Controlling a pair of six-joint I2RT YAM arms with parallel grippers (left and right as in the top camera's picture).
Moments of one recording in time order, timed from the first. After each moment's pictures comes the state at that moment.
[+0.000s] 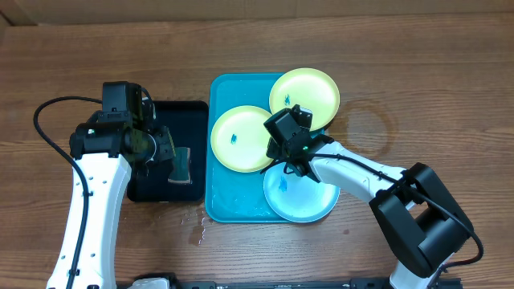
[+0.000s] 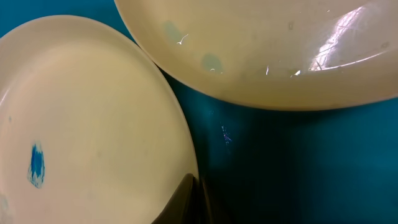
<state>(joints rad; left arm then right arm) 0.05 1.38 1.21 -1.09 0.03 -0.25 0.66 1.88 1.08 -0.28 0.16 0.88</state>
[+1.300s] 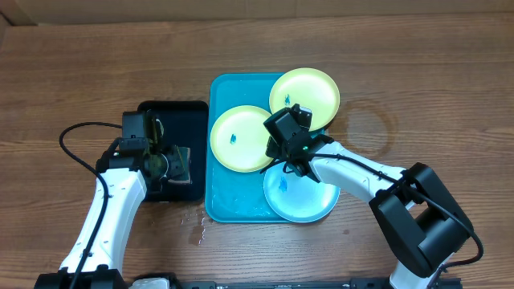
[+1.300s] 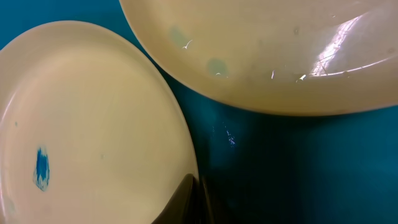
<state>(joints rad) 0.05 1.38 0.87 -0.72 0.02 -0.28 0.66 1.88 1.08 -0.26 0.16 0.88</state>
